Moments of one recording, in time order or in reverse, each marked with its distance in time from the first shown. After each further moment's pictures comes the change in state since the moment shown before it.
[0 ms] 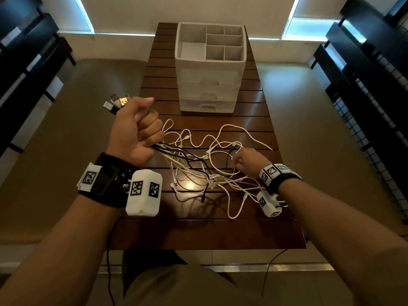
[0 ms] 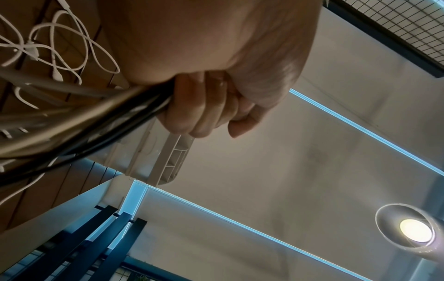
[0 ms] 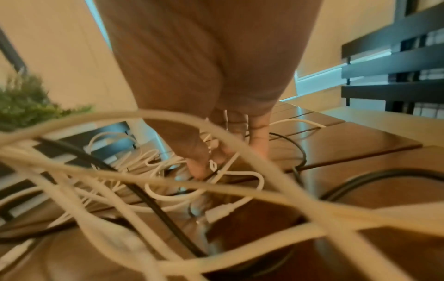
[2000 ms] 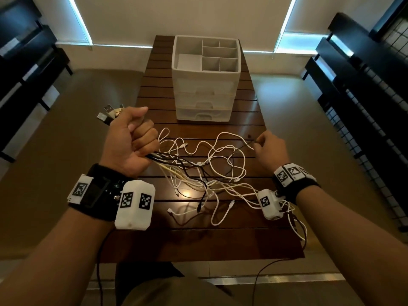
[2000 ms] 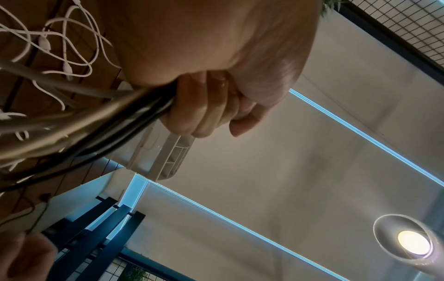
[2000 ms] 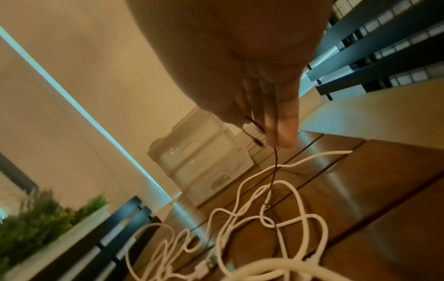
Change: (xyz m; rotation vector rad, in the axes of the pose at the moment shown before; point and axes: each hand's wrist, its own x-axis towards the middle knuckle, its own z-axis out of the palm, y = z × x) left_hand -0.004 0.000 -0.005 -0.044 -0.050 -0.006; right_hand -0.029 0.007 -0.062 0.366 0.562 0.362
